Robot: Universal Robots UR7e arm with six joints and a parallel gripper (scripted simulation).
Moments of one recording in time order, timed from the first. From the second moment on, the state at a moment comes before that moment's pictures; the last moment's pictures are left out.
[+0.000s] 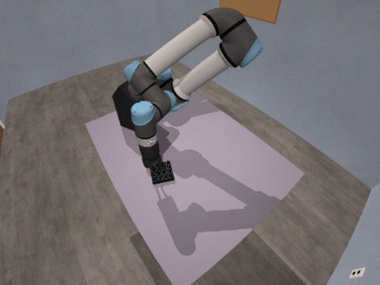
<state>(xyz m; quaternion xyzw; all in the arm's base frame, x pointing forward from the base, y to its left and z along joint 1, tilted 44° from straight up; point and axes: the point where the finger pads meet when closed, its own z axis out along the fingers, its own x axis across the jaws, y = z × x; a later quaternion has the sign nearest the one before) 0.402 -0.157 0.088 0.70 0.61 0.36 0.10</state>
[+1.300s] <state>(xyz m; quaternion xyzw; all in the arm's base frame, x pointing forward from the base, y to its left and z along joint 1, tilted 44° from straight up) 0.409 -0.154 0.080 0.70 0.61 0.36 0.10</state>
